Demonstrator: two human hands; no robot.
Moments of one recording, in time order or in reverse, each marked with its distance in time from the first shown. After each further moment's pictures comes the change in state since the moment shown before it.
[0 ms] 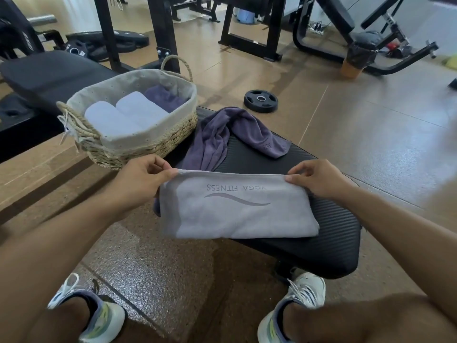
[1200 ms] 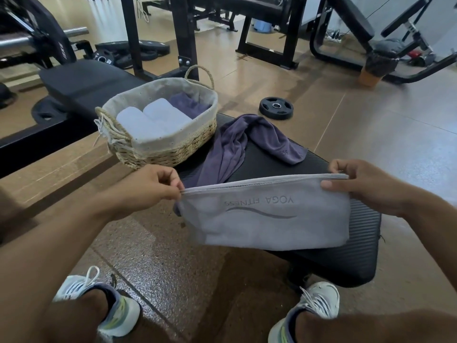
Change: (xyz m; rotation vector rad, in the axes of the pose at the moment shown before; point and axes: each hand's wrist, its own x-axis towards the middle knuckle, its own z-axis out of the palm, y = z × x) left_hand -0.024 0.013 -0.043 0.195 -0.305 0.015; right_hand -0.042 -0.025 -0.045 0.486 -0.414 -0.190
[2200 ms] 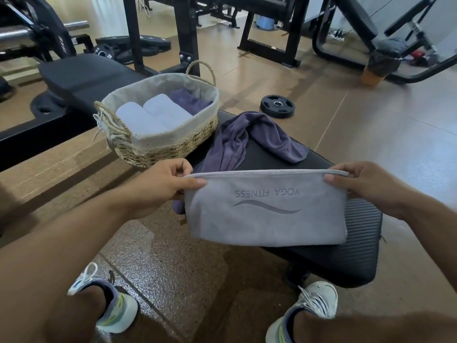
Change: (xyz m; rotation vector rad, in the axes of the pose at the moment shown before) left_hand 0.013 0.008 0.028 -0.393 -0.024 0.011; right_hand 0.002 0.015 -0.008 -0.142 0.240 0.069
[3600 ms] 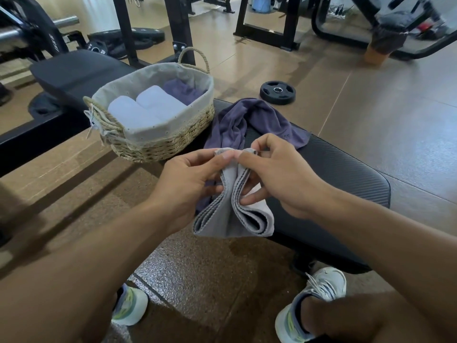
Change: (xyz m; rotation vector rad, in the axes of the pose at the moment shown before) left_hand -0.025 0.031 0.076 -0.410 0.181 0.028; right_hand -0.024 -0.109 0.152 0.378 -0.019 -0.020
